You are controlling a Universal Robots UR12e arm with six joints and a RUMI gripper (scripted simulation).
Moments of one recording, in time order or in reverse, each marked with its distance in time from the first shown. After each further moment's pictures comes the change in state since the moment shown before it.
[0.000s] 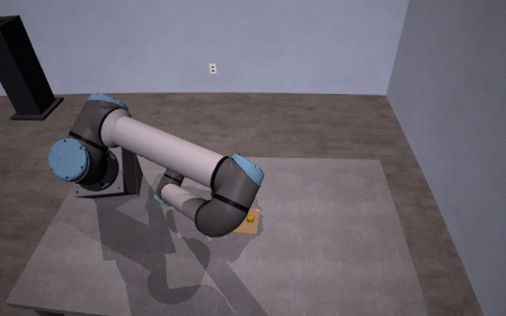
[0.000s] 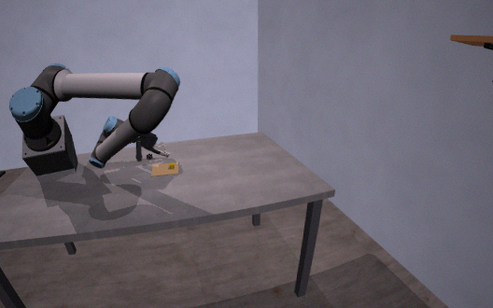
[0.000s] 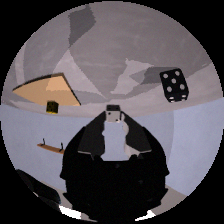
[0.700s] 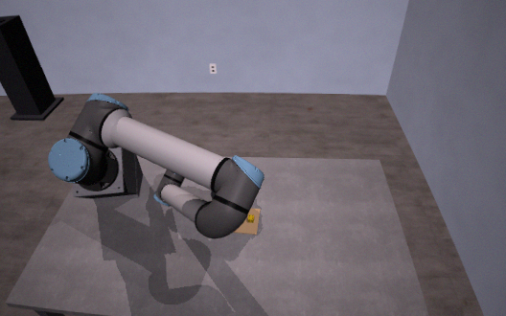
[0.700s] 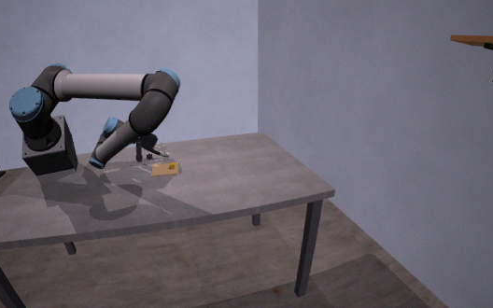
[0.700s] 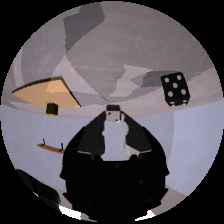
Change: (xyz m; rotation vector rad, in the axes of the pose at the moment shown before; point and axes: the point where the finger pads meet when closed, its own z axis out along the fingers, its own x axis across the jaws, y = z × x) arm 0.000 -0.004 0.002 0.000 0.000 0.000
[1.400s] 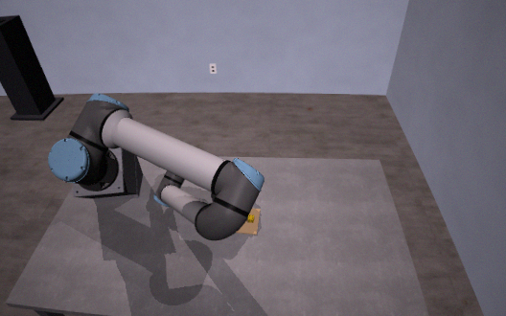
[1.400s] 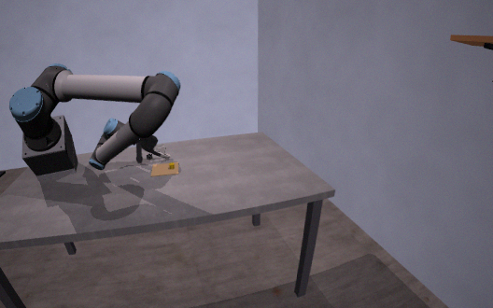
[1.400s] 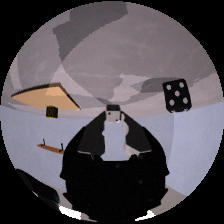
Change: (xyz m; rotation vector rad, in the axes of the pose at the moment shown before) arm 0.000 -0.006 0.004 0.000 0.000 0.000
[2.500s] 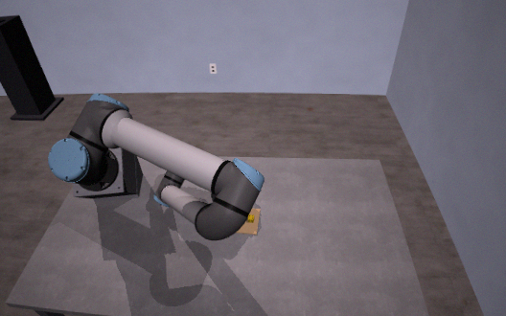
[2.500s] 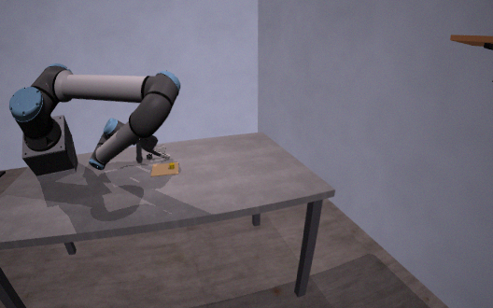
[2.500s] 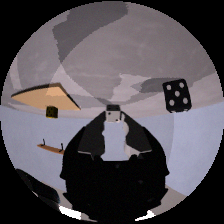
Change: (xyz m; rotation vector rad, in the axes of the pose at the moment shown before) arm 0.000 0.000 0.000 0.000 0.000 0.000
